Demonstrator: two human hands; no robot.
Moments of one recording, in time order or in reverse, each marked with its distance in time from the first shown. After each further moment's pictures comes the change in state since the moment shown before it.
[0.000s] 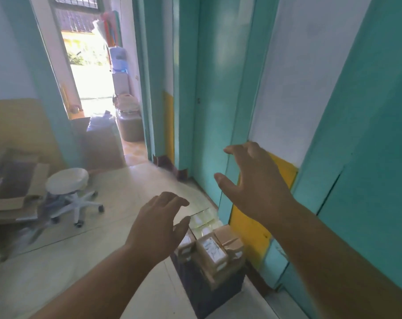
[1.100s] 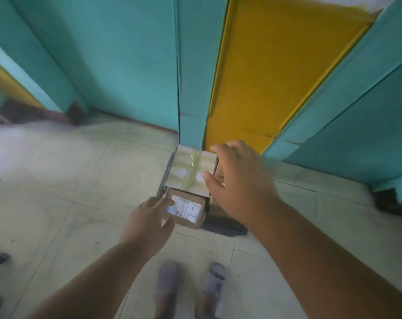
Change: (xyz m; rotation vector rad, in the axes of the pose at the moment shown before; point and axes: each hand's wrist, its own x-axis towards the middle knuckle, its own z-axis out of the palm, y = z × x) left_hand 0.295 -0.353 0.349 -0.164 -0.900 0.337; right_hand 0.225 0.058 0.435 -0.150 -0.260 0.863
